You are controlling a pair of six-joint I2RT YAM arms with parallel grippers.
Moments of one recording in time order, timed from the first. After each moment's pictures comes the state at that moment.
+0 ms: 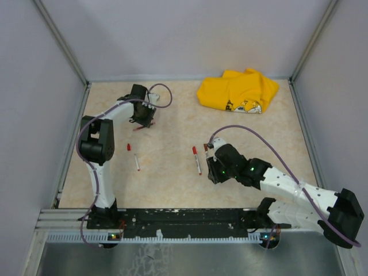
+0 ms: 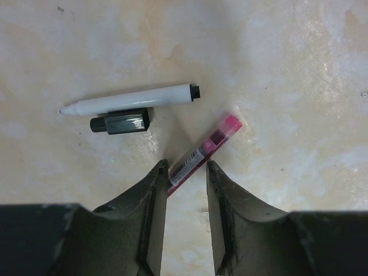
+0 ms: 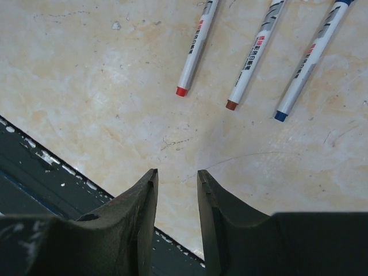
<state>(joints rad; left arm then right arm) -0.23 2.09 1.54 -0.54 0.05 0.27 0.90 0.97 0.65 -0.53 0.06 0.39</state>
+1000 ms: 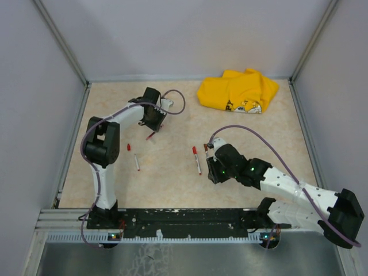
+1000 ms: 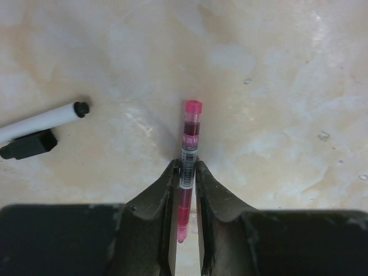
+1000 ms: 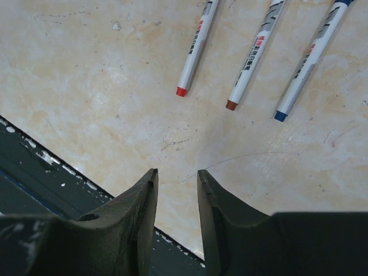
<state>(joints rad) -0.35 2.08 1.54 -0.58 0.08 0.30 0.90 0.97 0.65 -0.53 0.06 0.39</state>
